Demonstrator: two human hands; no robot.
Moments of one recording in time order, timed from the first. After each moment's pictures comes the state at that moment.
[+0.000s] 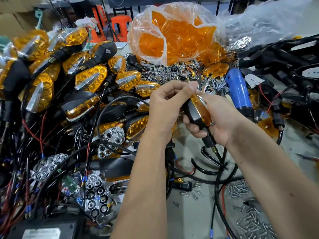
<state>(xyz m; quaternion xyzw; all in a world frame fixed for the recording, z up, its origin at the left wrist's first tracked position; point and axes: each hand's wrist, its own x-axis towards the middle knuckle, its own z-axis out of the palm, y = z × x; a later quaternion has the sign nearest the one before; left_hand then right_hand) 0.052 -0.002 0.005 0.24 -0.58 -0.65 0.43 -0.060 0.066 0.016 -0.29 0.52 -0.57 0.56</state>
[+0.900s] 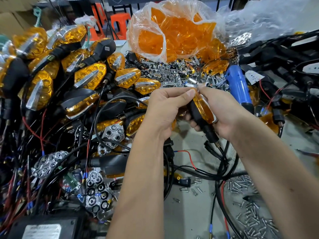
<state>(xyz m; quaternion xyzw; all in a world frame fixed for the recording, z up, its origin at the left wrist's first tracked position) 0.053 -0.007 0.001 0.28 -0.53 -0.71 0.36 -0.066 0.067 0.020 -0.25 0.62 -0.54 0.50</state>
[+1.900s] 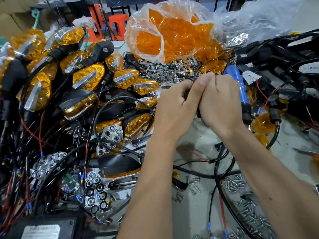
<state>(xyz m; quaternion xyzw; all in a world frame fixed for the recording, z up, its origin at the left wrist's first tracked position) 0.040 0.017 0.010 0.26 -0.77 -0.40 0.42 -0.057 0.066 0.019 -0.45 0.73 -0.51 -0.04</state>
